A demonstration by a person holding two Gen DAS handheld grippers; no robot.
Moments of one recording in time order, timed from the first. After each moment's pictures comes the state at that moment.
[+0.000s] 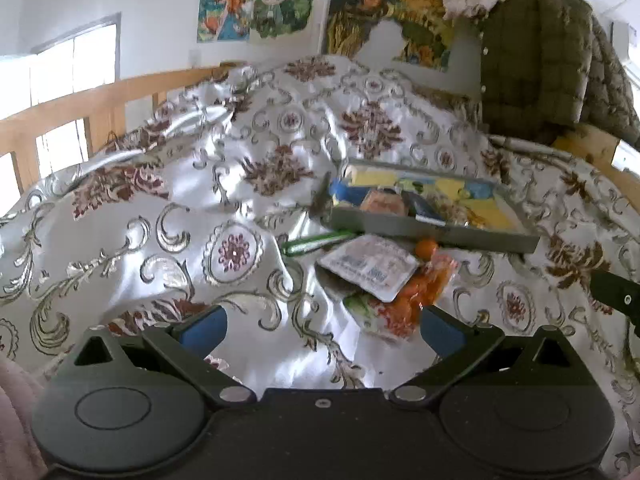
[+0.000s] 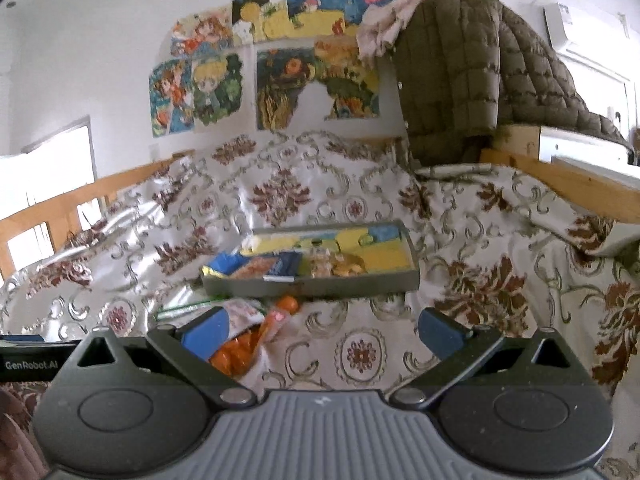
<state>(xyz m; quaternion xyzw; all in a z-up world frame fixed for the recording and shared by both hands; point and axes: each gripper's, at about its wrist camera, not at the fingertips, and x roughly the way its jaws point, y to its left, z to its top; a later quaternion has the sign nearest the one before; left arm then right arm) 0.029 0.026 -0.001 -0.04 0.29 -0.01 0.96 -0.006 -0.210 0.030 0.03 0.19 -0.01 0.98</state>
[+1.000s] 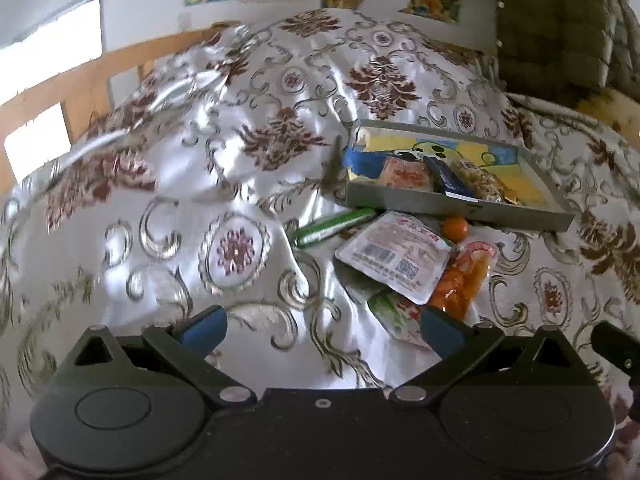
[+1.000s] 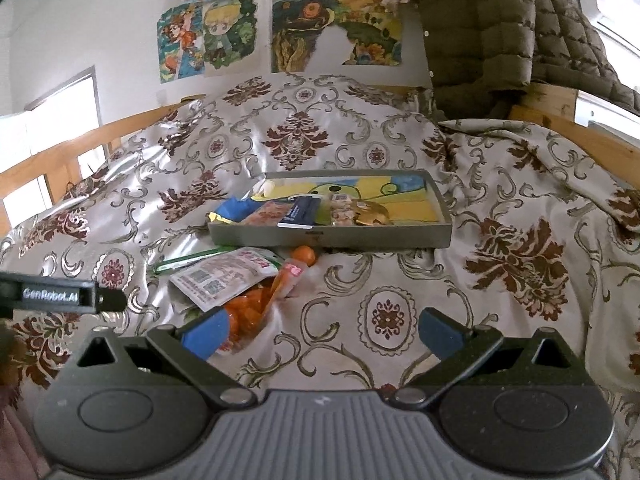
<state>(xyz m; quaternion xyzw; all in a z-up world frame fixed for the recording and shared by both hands) 0.097 0.033 -0.003 -0.01 0.35 -0.01 0.94 0.038 -0.196 0.005 0.01 0.27 0.01 0.96</state>
